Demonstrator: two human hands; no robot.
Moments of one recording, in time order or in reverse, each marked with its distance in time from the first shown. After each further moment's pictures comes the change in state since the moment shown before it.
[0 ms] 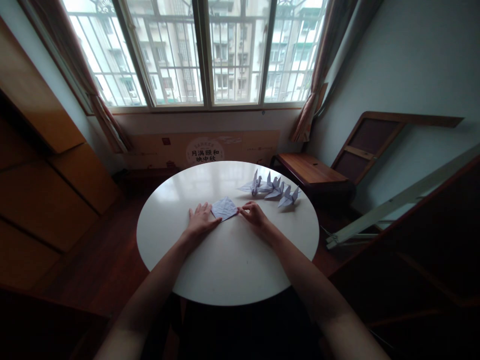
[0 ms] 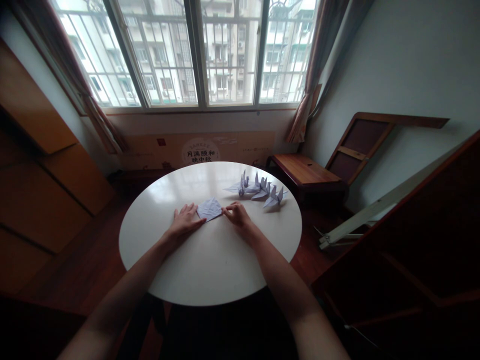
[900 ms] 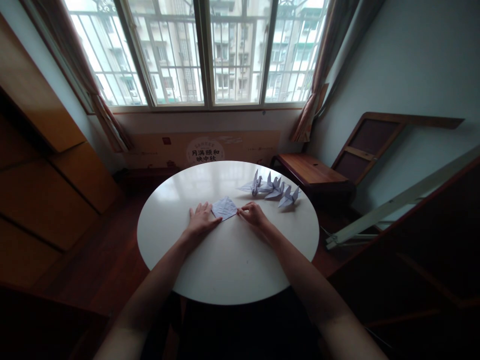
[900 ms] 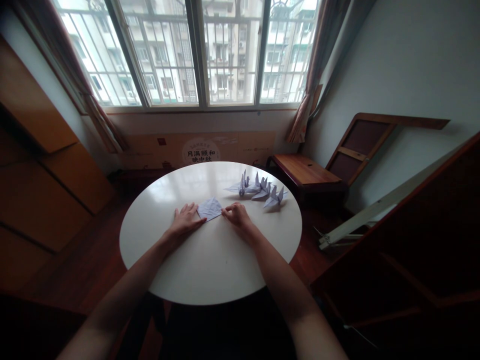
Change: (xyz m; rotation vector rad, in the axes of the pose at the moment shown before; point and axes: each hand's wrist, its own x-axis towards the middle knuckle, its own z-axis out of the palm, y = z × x) left_hand 0.003 -0.004 0.005 -0.032 0.037 0.023; right_hand 0.001 -0.001 0.001 -0.129 -0.045 0.027
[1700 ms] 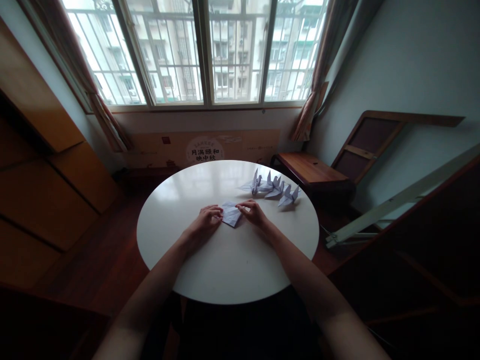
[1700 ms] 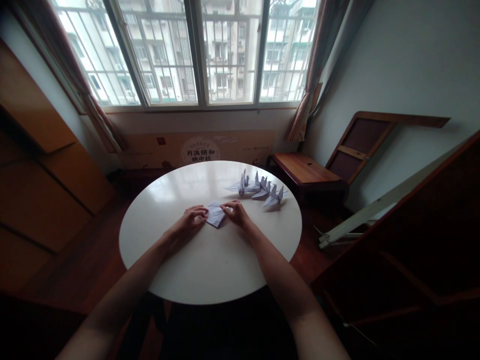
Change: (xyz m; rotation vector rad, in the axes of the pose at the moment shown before) left_hand -0.008 0.009 -0.009 -0.272 0.111 0.410; right_hand 0.001 0.004 0.002 0.258 0.098 -0.058
